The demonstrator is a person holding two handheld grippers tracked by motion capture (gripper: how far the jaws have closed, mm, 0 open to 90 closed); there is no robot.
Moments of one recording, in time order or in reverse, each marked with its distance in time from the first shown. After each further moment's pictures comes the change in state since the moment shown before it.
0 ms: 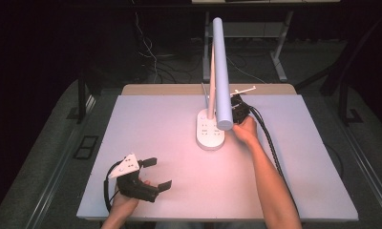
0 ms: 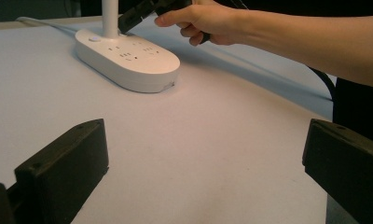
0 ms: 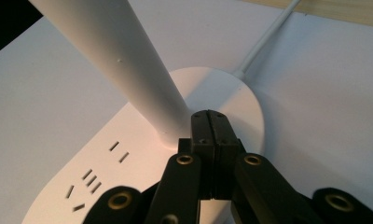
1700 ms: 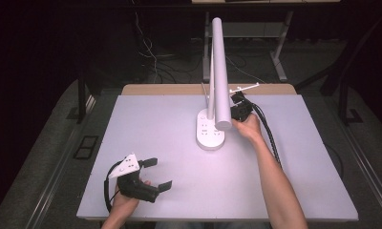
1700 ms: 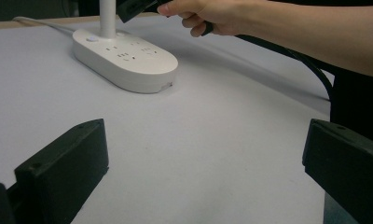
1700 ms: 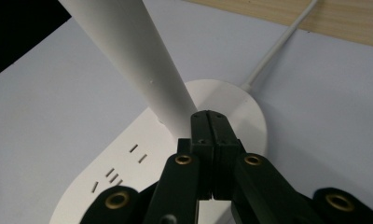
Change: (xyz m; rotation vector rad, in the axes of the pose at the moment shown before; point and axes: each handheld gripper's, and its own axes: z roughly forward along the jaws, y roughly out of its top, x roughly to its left) left arm 0.000 0.000 0.000 0.000 -0.007 -0.002; right arm 0.003 0.008 -0.015 -0.011 0.030 -0.017
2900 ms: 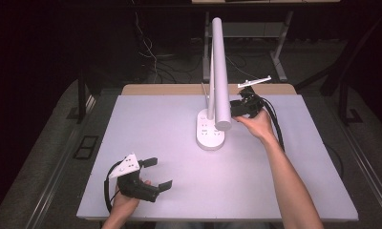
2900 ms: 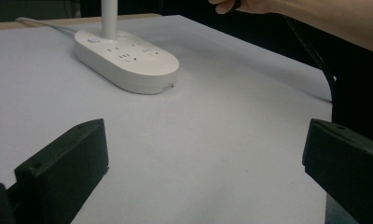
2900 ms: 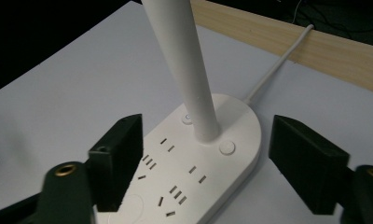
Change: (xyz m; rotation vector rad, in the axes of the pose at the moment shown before) left arm 0.000 0.000 0.000 -0.003 0.005 0.000; right arm 0.025 0.012 -0.054 -0.029 -0.021 -0.068
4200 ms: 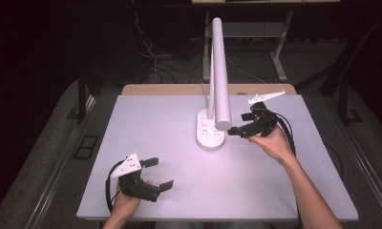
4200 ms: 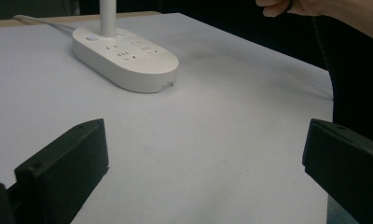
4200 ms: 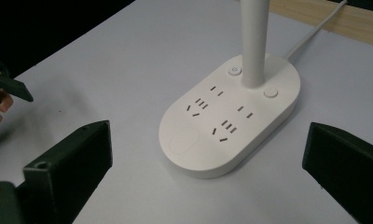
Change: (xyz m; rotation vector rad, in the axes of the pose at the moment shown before) left arm 0.000 0.000 0.003 0.007 0.000 -0.002; right arm 0.035 -0.038 -0.051 0.031 0.058 -0.051
